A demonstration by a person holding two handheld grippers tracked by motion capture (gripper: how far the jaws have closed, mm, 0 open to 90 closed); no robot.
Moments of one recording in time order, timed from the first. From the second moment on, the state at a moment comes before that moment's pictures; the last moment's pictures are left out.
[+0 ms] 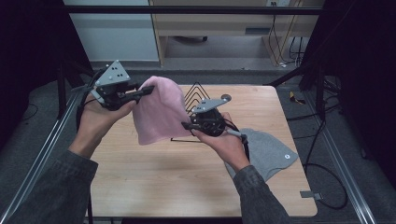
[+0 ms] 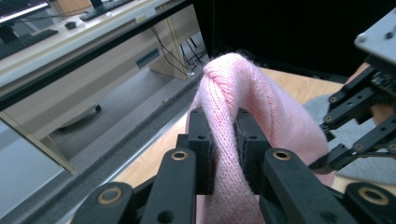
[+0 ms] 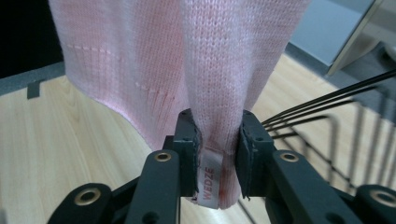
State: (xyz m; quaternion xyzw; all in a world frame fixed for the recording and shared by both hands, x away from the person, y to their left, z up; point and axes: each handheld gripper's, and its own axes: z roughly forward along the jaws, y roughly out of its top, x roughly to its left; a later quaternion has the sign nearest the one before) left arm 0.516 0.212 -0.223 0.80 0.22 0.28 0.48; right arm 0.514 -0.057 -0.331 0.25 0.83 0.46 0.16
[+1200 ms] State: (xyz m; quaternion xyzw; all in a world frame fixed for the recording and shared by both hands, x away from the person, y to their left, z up) left arm 0.618 0.170 -0.204 0.80 0.24 0.26 0.49; right arm 0.593 -0.099 -0.293 0.32 0.81 0.46 0.18
